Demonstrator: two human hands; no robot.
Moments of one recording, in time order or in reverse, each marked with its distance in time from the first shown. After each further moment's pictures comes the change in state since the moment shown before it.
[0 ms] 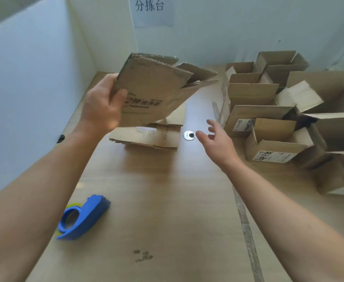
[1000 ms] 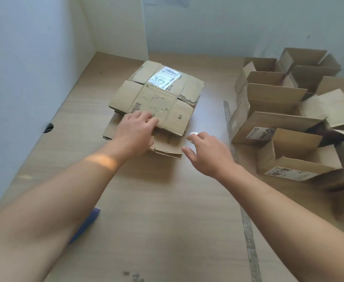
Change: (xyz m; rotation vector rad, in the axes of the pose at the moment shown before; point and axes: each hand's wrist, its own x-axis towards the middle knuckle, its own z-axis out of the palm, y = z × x) left_hand 0.006 -0.097 0.112 0.761 -0.516 0.117; right_hand 0.062 0.012 0.050 -0.907 -0.239 -0.307
